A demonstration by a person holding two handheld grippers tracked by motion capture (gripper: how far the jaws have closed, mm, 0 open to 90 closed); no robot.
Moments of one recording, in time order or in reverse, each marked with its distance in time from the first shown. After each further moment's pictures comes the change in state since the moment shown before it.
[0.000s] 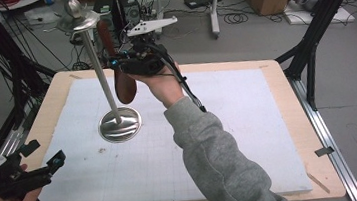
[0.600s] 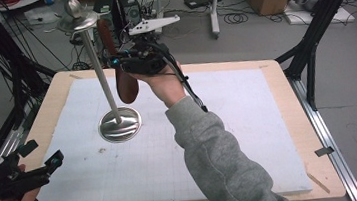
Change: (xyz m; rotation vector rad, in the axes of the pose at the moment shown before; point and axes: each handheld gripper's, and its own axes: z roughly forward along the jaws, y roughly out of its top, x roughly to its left) left arm 0.002 0.001 -0.003 -0.007 0.004 -0.002; right arm 0.000 0.002 -0.005 -0.005 -0.002 0.001
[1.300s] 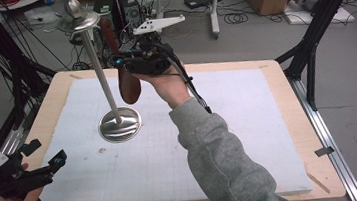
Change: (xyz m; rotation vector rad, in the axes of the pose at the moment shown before) left arm -0.002 0.000 0.003 0.006 -0.004 0.006; right arm 0.001 0.000 -0.010 -0.005 0.006 0.002
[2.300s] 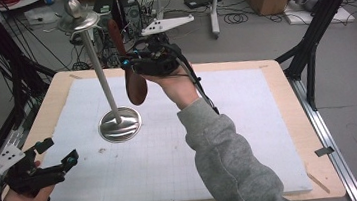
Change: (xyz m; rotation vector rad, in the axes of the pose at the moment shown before) left arm -0.011 -0.007 0.020 0.049 -0.039 0.014; right arm -0.002 -0.002 -0.016 0.008 0.006 -0.010
